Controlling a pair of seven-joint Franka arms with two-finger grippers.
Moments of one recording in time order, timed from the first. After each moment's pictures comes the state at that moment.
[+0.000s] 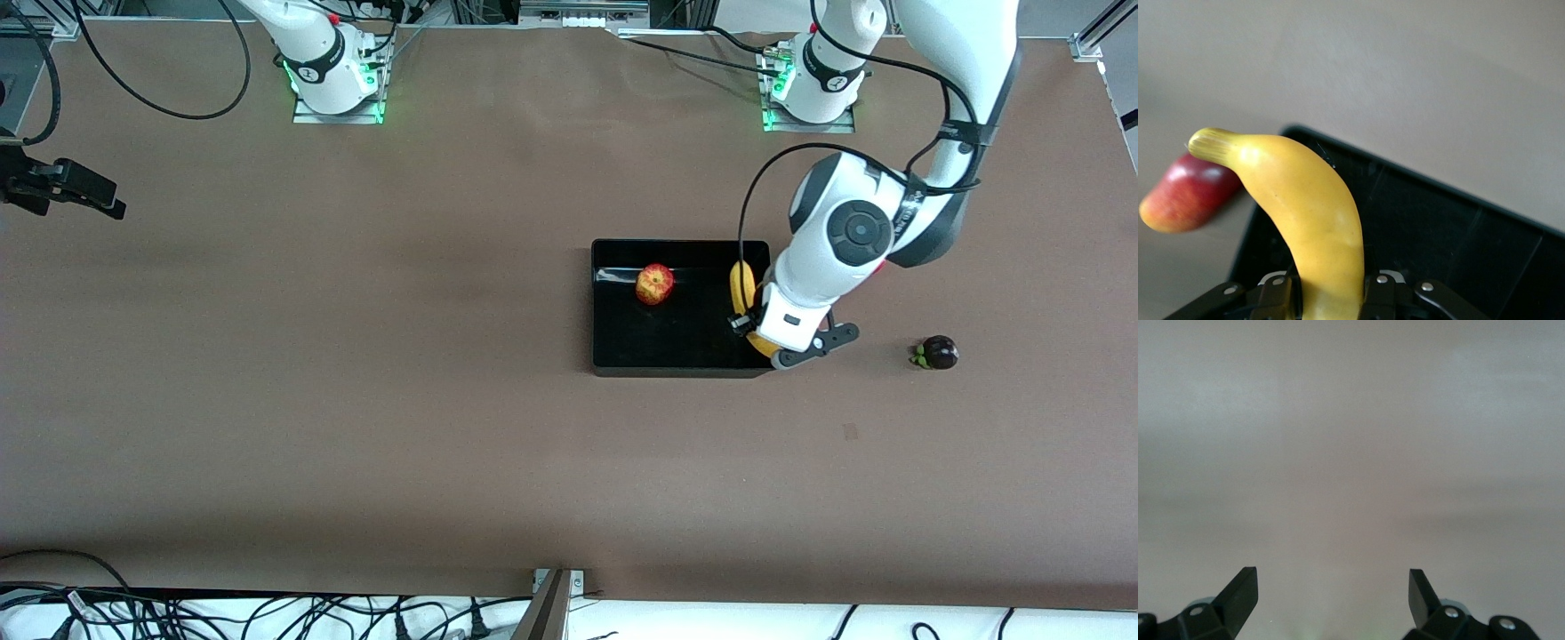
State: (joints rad) left arm -0.14 0.36 -0.25 -1.91 0.04 2.25 -0.81; right arm -0.04 0.00 -0.05 -1.63 -0.01 1.57 -0.05
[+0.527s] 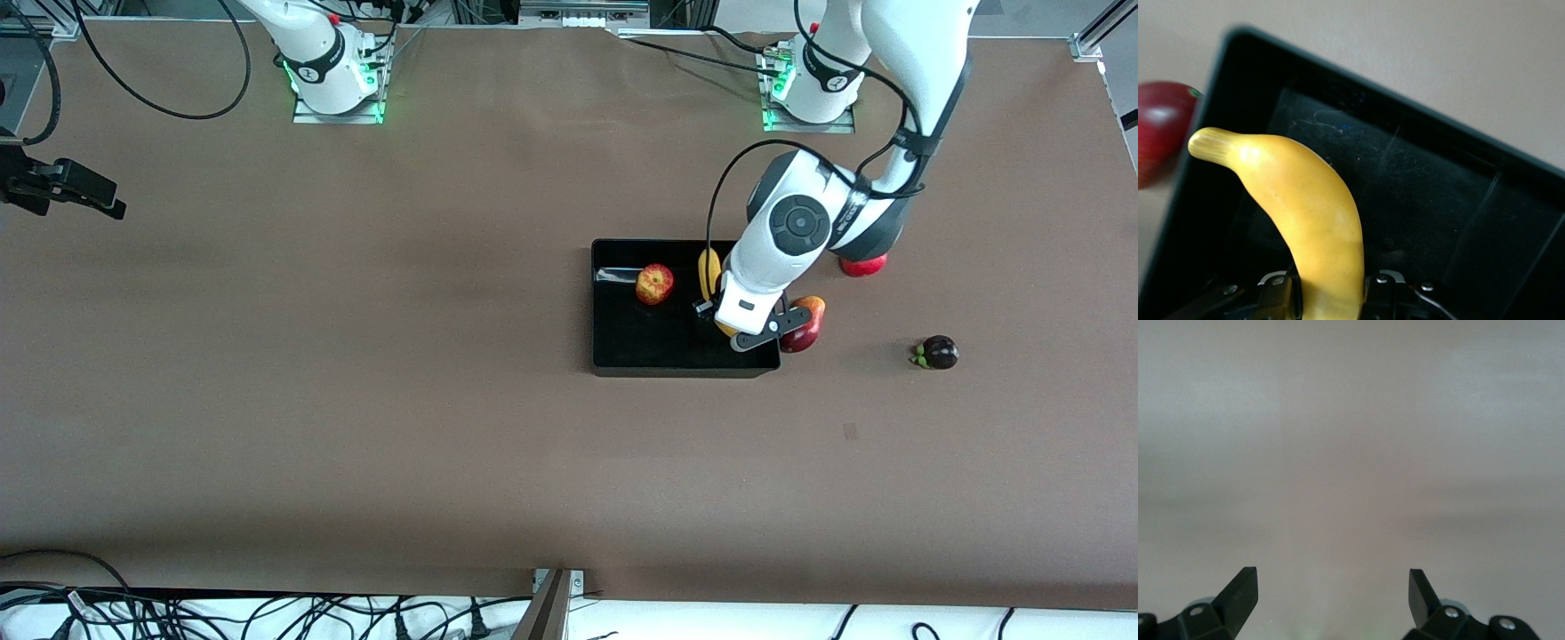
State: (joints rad) left arm -0.20 0.42 -0.25 -1.98 0.04 2.35 -0.91; right arm -0.04 0.00 -0.05 -1.63 -0.01 1.57 -0.05
